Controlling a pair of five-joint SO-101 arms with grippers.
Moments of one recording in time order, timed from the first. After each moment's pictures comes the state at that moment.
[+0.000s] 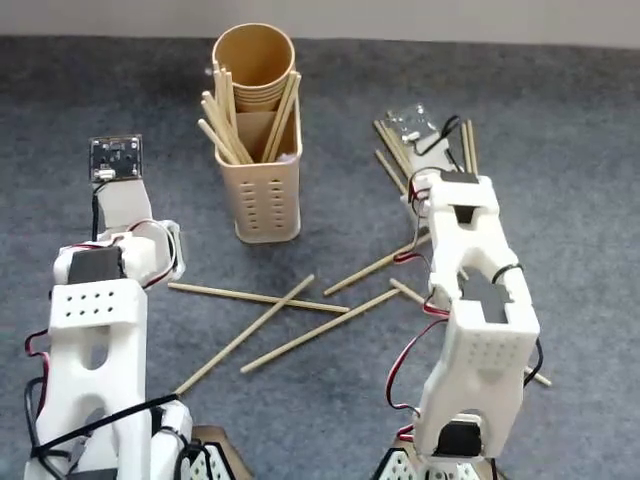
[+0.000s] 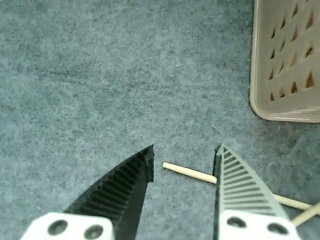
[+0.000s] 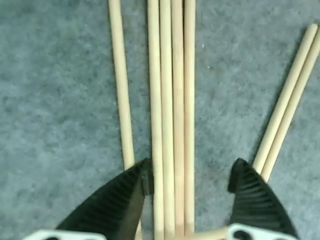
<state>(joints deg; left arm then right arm) -14.4 -38.0 47.6 56.8 6.0 -2.9 30.2 3.3 38.4 32.8</state>
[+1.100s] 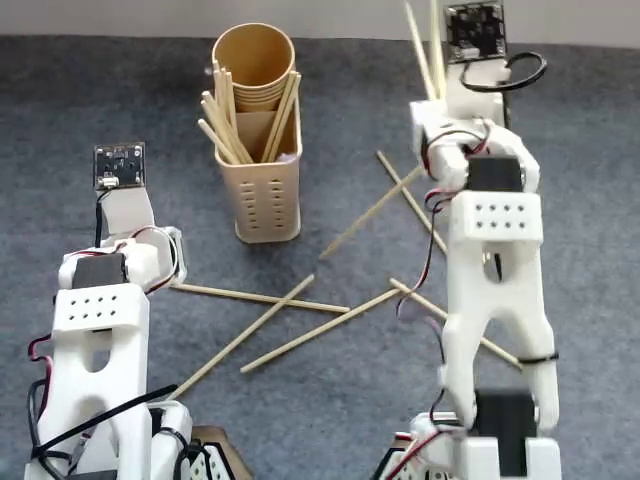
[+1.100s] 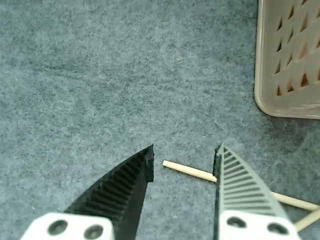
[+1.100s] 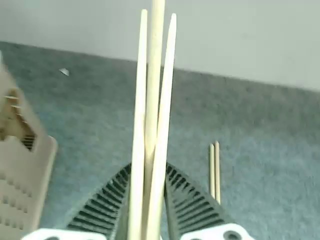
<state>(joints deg) -14.3 -38.0 51.3 53.6 6.0 -6.7 -11.4 3.1 43.8 8.3</state>
